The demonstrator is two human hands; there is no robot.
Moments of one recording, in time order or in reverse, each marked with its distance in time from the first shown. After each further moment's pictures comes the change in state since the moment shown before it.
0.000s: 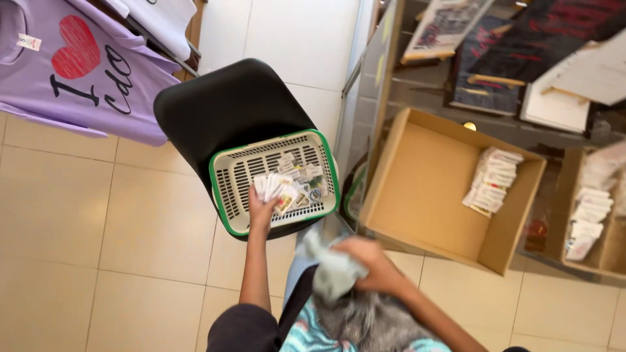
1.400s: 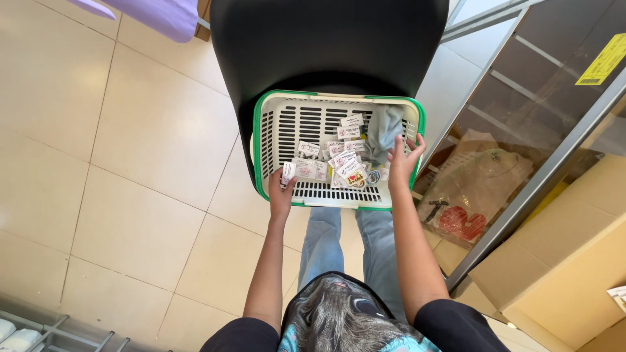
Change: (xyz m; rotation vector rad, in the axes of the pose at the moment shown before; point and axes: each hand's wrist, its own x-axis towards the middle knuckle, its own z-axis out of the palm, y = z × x) left_hand 0.042 -0.155 -0.155 0.472 0.304 0.041; right_hand 0.195 0.366 0.178 0.353 0.841 0.942
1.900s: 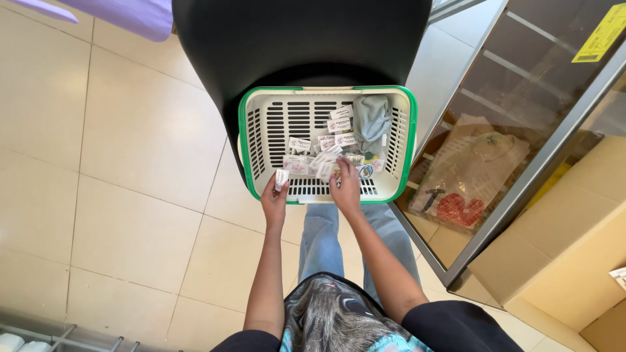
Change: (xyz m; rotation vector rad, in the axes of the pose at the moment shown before) left_hand -0.020 -0.034 0.005 -0.255 -0.009 -0.220; right_hand -0.093 0.097 0.027 -0.651 -0.276 -0.605
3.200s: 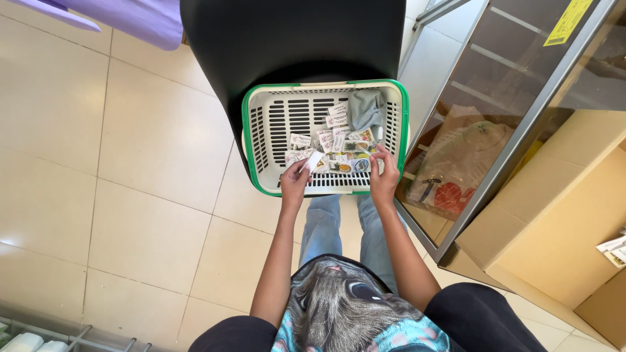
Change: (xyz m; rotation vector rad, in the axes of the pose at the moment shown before) left_hand -0.014 0.061 0.054 -0.155 -0.247 -0.066; right_hand 0.010 -0.020 -0.116 0.158 0.284 -0.038
